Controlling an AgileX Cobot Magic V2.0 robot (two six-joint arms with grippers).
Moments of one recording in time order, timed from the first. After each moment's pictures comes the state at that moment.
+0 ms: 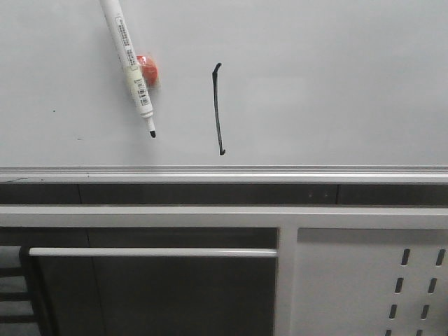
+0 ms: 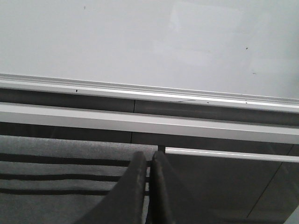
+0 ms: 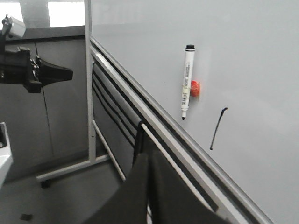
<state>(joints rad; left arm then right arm) -0.06 -0.01 0.01 -0.11 0.34 0.00 0.78 0.41 -0.57 0.28 0.47 -0.48</state>
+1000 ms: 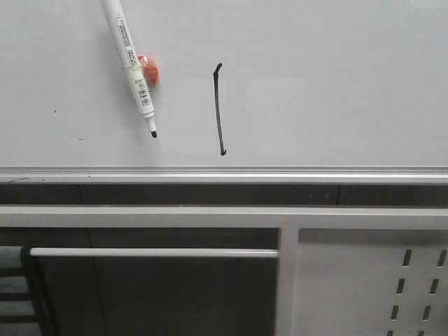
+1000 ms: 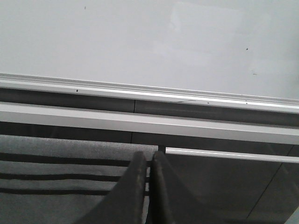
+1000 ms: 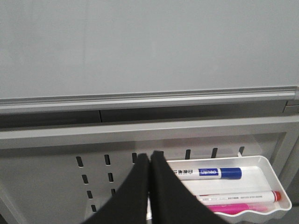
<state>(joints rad) -0.06 -0.01 0.01 -0.12 0.34 0.00 -0.09 -0.01 0.01 -0.09 0.33 0.08</state>
